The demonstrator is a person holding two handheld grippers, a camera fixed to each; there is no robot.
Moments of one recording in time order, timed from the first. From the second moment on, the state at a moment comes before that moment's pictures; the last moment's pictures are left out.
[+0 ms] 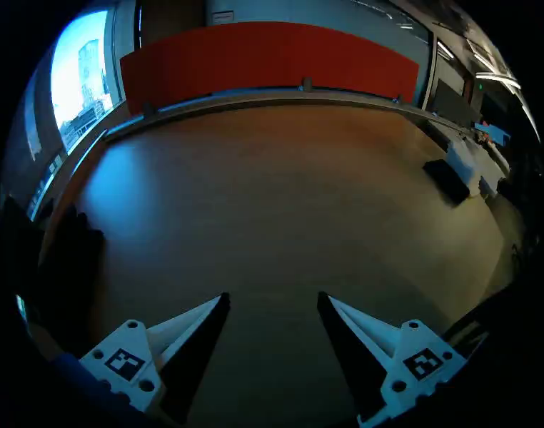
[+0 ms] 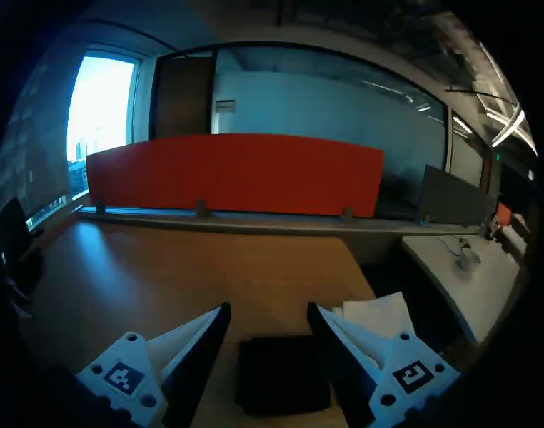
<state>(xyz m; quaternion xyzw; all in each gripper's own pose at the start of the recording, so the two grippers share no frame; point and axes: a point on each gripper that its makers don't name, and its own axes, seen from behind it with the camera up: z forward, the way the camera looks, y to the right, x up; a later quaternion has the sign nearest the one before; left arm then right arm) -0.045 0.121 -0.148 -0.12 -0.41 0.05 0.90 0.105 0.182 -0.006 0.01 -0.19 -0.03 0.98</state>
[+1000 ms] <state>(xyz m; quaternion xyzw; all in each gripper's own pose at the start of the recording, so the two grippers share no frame) -0.013 0.117 -0.116 -0.12 -0.35 0.04 0.93 0.204 0.121 0.023 0.00 -0.05 -0.02 1.00</state>
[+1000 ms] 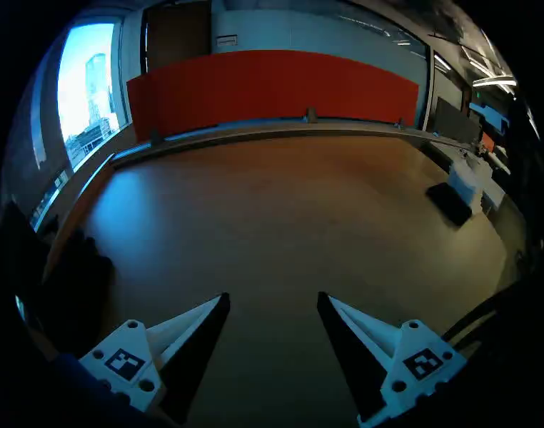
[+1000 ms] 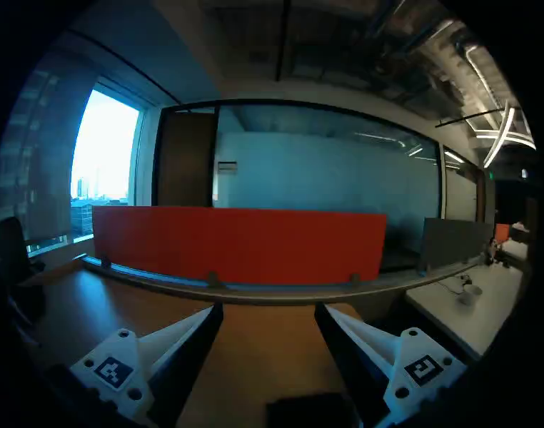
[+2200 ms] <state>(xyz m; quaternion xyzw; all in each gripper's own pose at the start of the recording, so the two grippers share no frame) 0.153 0.062 0.010 -0.04 -0.10 0.01 0.99 0.237 -0.007 0.028 0.03 -0.02 0.01 1.00</state>
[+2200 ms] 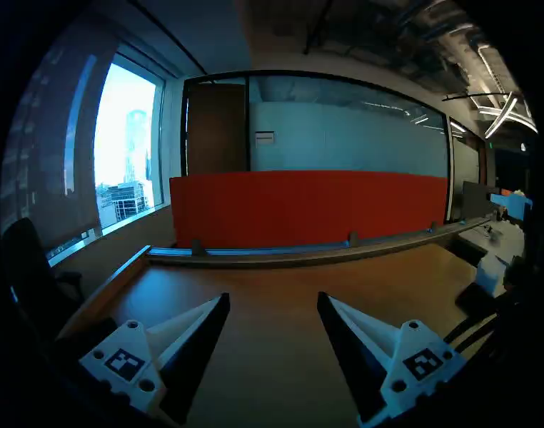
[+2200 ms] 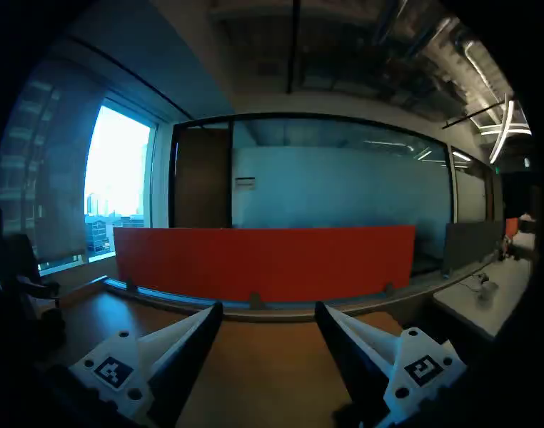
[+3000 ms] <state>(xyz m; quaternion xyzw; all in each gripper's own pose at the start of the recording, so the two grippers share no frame) 0.172 0.062 0.020 -0.03 -0.05 0.02 1.00 0.239 -0.029 0.026 0.03 -0.04 0.02 1.00</state>
